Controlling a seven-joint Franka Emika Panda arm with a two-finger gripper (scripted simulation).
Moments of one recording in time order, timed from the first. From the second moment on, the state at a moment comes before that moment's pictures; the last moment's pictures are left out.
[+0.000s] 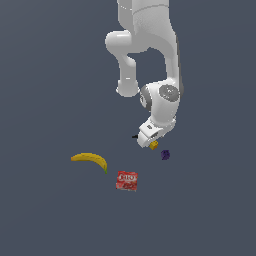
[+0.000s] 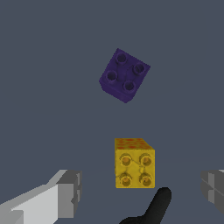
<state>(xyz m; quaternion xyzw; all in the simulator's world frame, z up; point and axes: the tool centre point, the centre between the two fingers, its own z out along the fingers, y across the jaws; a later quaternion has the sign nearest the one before) -0.051 0.134 0.064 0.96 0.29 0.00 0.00</state>
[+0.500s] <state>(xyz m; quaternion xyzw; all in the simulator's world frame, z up) -0.053 0.134 0.026 0.96 0.30 0.00 0.00</state>
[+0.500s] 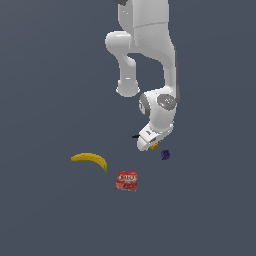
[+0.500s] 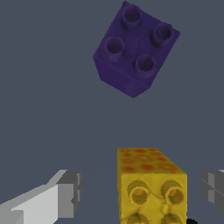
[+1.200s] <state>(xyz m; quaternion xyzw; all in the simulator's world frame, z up) -0.053 0.134 0.022 0.96 0.30 0.00 0.00</state>
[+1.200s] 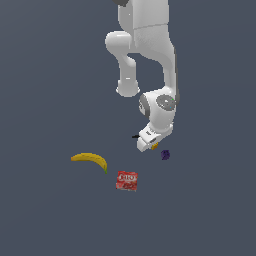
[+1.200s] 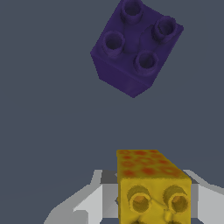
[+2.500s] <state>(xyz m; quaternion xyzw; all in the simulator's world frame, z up) 0.011 0.139 0.166 0.96 0.30 0.00 0.00</state>
